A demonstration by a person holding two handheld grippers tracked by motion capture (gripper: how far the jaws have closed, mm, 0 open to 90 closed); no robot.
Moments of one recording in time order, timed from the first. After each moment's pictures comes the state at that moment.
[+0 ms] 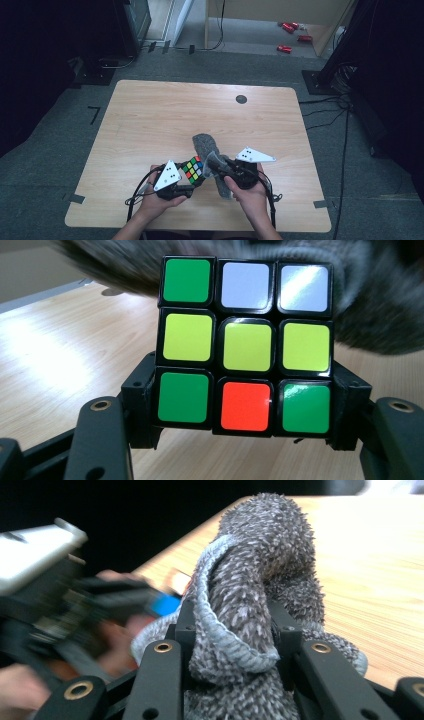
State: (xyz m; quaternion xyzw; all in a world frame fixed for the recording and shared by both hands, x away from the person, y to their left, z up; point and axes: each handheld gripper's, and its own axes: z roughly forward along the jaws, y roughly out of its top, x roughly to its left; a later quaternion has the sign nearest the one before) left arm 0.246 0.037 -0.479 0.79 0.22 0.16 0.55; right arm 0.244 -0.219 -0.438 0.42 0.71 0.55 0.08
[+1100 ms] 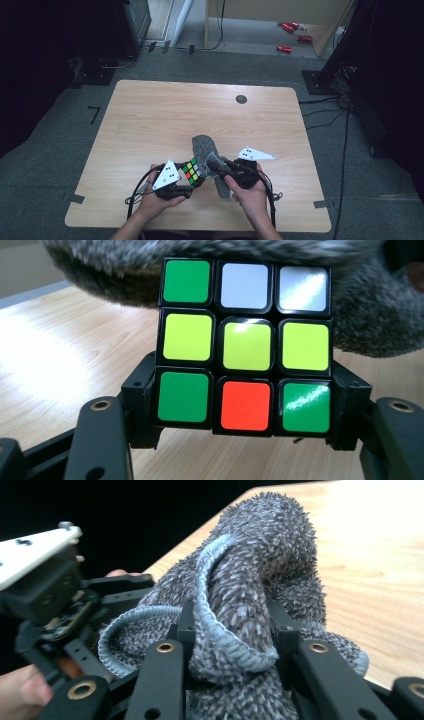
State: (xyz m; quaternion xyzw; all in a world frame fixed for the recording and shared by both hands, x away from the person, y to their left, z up) left arm 0.245 0.037 -0.478 0.80 0.21 0.14 0.55; right arm 0.244 -0.217 -0.437 0.42 0.71 0.57 0.04
